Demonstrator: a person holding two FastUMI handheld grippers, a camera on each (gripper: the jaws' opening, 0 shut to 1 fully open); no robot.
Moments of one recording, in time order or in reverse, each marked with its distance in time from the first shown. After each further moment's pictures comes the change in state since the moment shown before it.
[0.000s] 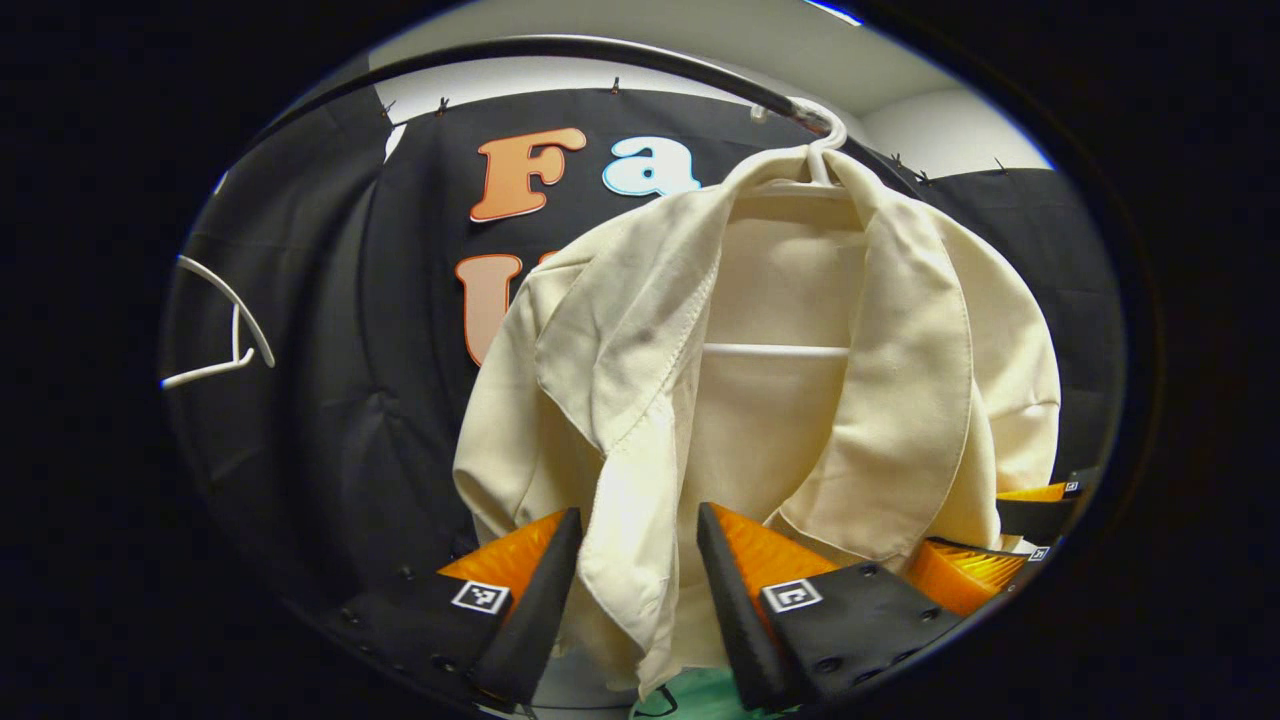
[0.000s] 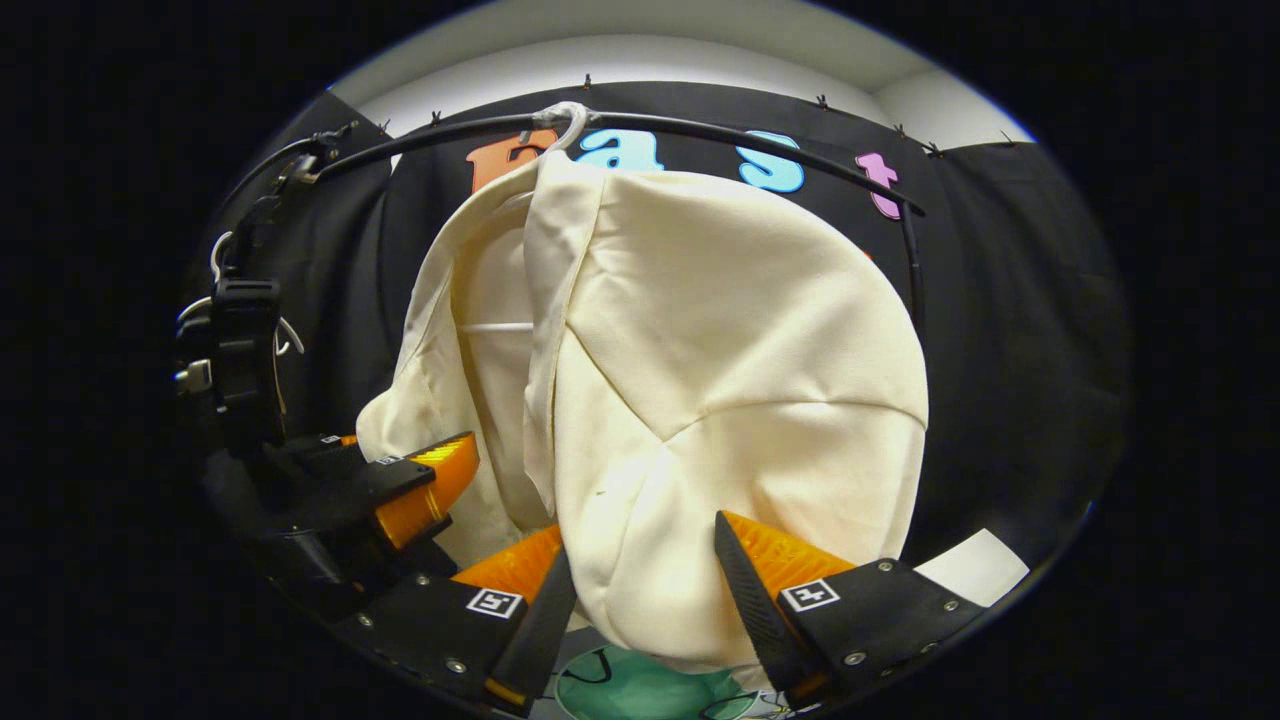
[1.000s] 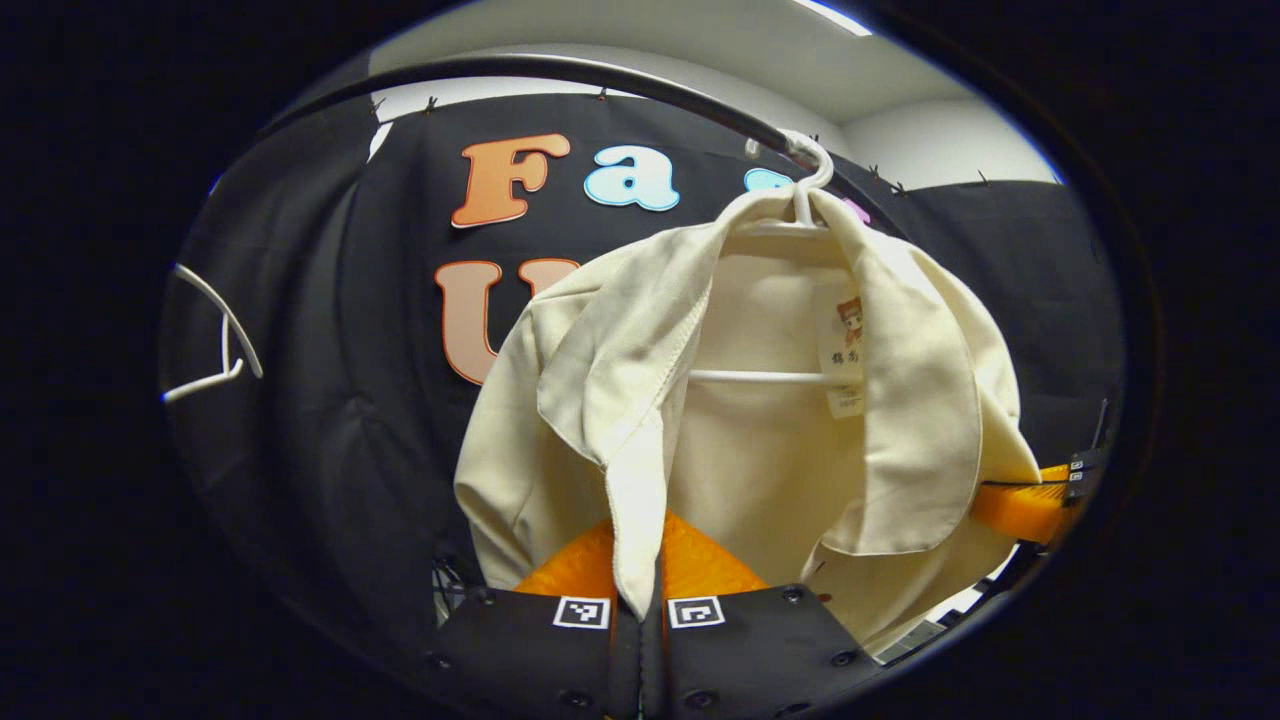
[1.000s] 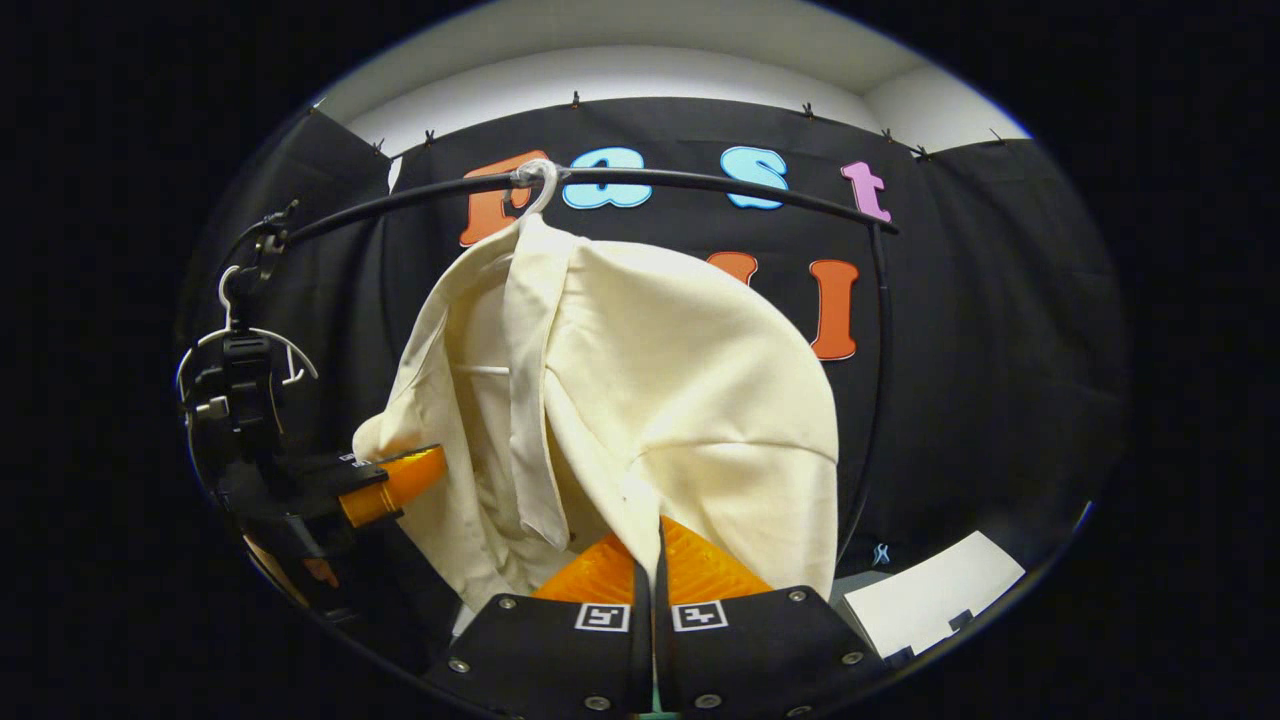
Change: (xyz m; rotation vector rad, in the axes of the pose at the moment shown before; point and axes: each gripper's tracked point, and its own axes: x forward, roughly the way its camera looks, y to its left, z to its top) left arm -0.029 0.002 0.021 -0.052 -0.016 -0.116; right arm -0.052 -0.030 0.035 0.042 -0.044 0.000
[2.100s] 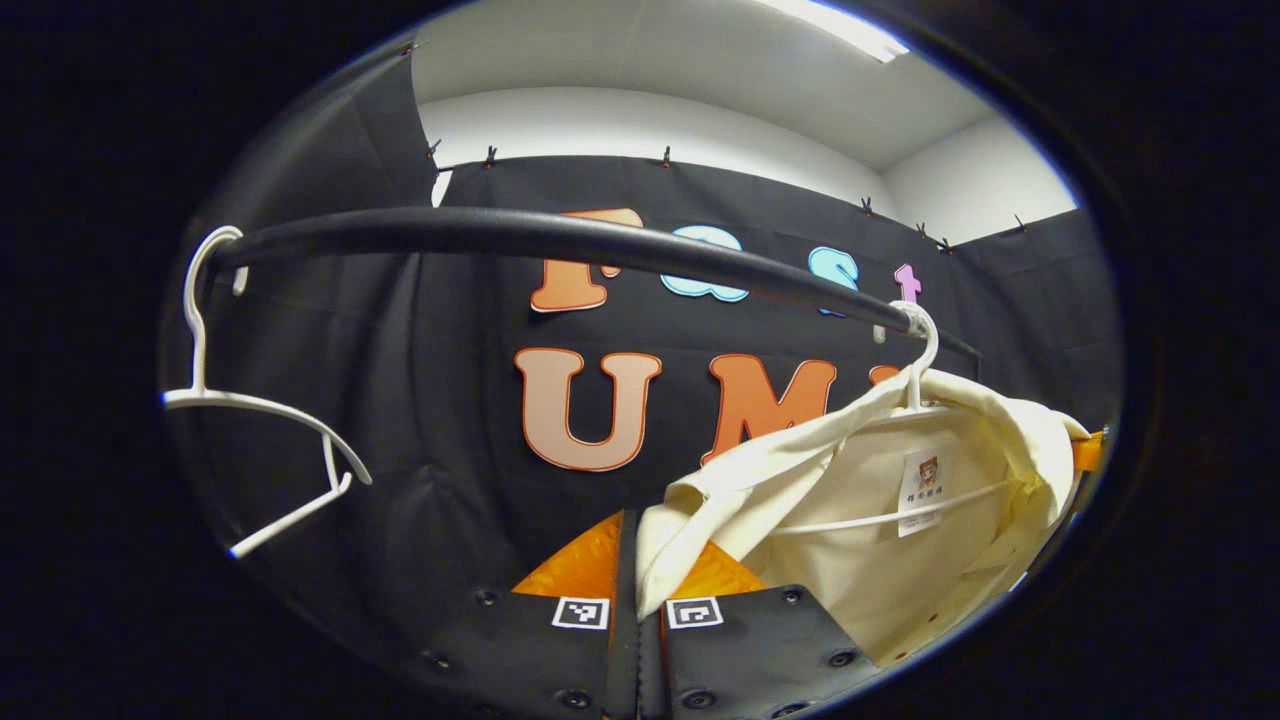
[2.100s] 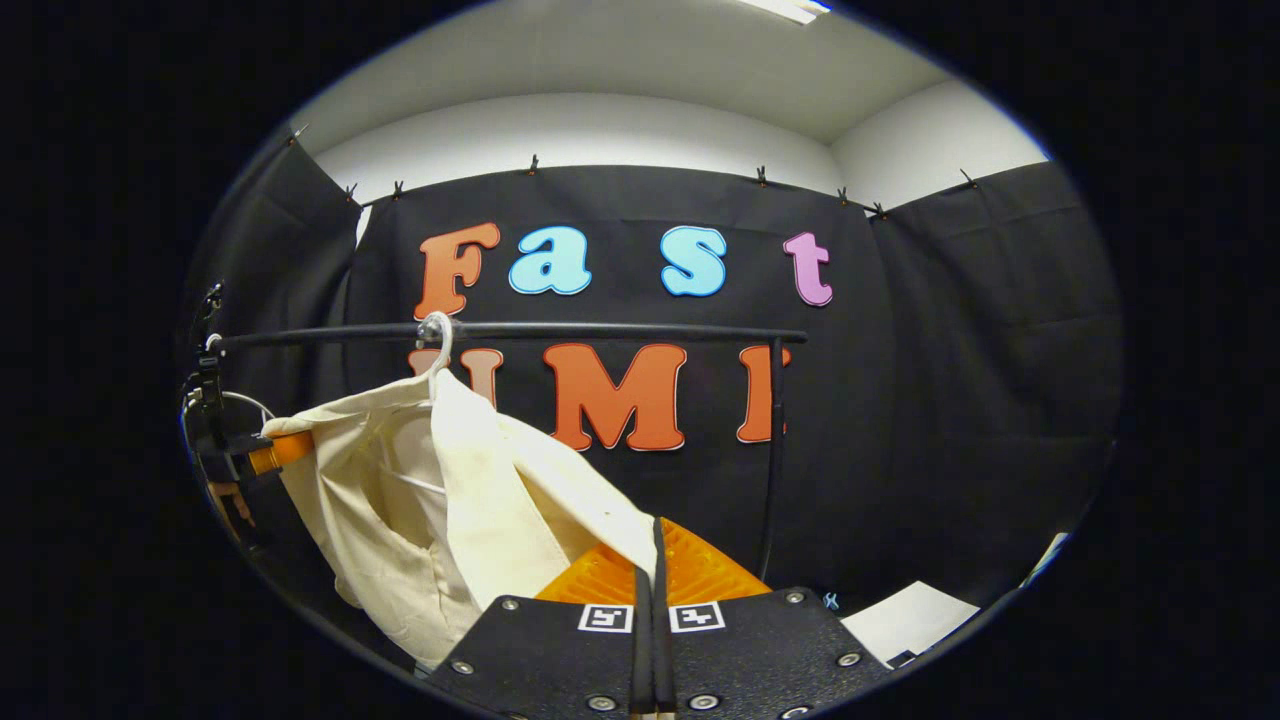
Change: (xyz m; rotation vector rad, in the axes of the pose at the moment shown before) left arm -0.037 0.106 0.122 0.045 -0.206 0.167; right arm -0.048 -0.106 0.128 -0.049 -0.198 -0.128
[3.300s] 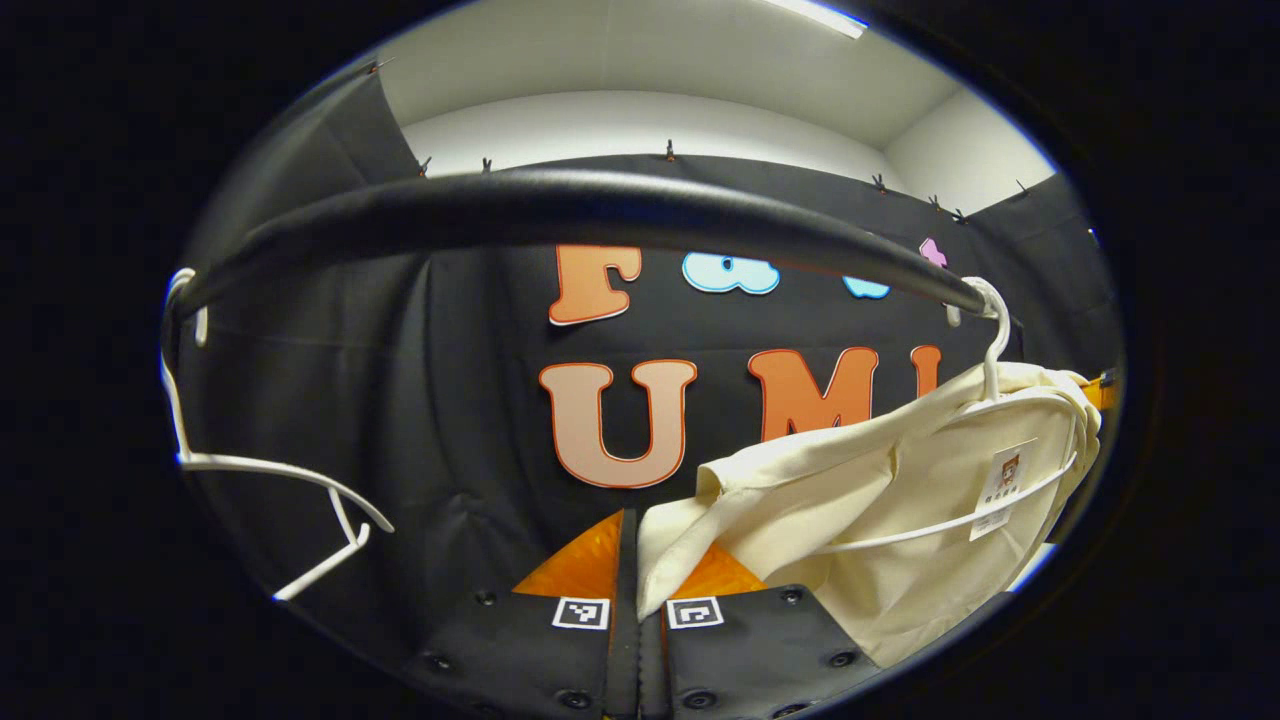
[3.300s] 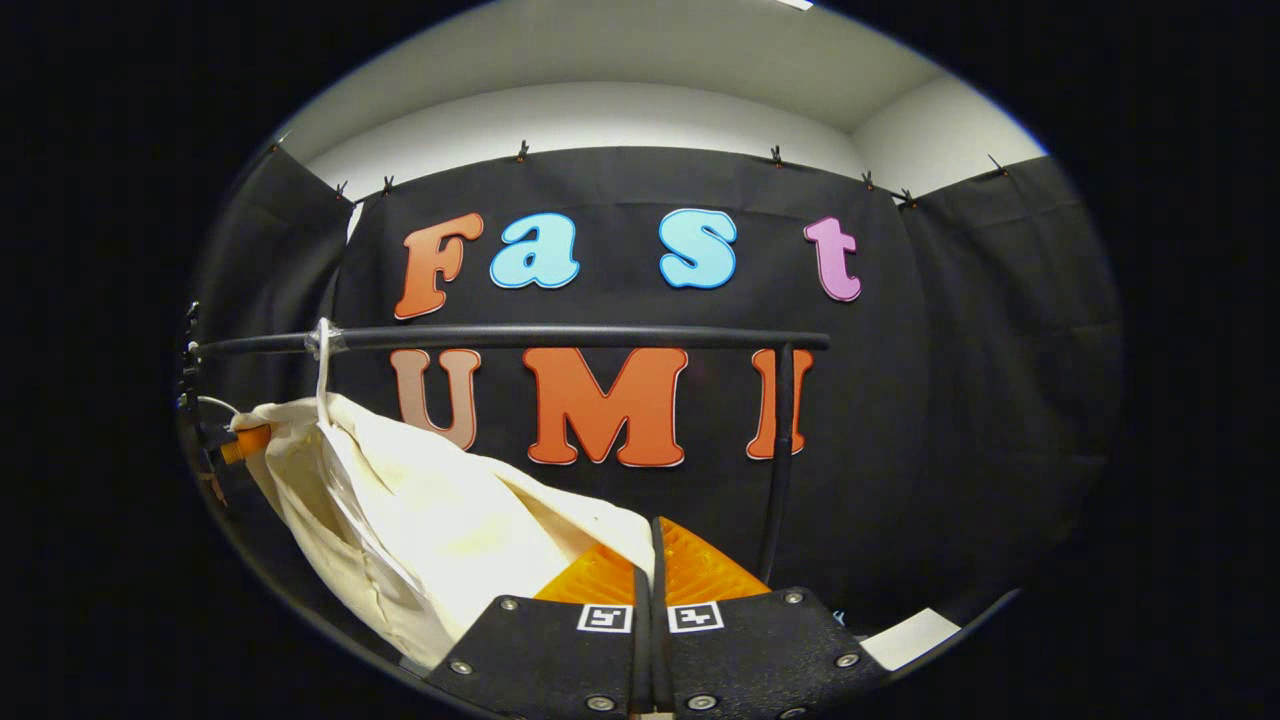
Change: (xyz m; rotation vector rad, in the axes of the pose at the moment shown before) left arm 0.046 0.031 -0.009 0.071 0.014 0.074; right arm 0.123 -0.042 -0.006 0.018 0.028 0.092
